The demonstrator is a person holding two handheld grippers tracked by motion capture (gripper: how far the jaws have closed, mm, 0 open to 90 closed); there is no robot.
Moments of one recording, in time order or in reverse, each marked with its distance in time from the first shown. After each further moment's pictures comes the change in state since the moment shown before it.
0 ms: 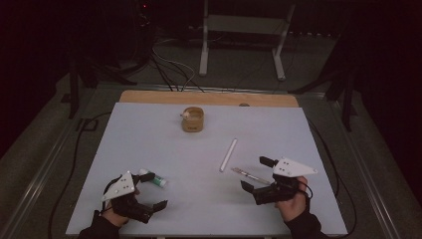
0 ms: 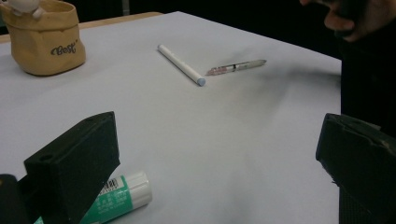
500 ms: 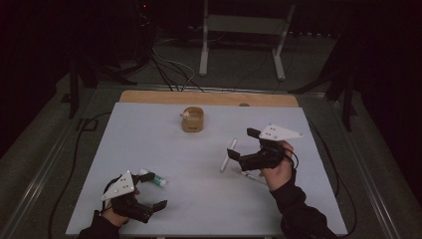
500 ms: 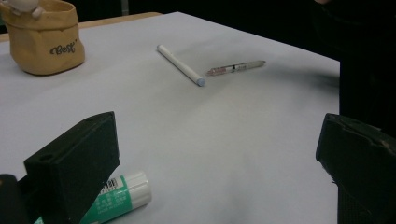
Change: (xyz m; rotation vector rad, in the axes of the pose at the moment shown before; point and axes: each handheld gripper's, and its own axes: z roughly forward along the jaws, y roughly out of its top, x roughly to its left) left arm 0.001 0.000 0.000 -0.002 -0.006 -0.005; right arm -0.022 0.068 0.044 -0.040 0.015 0.028
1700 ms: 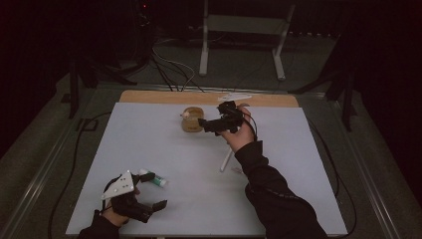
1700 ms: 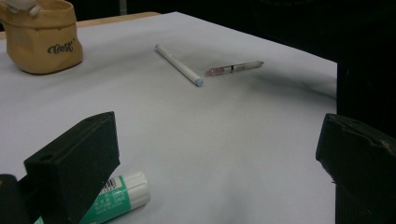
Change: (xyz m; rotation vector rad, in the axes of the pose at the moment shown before) left arm 0.001 0.000 0.000 -0.003 -0.009 -0.010; right arm -0.031 0.042 0.136 0.200 -0.127 0.117
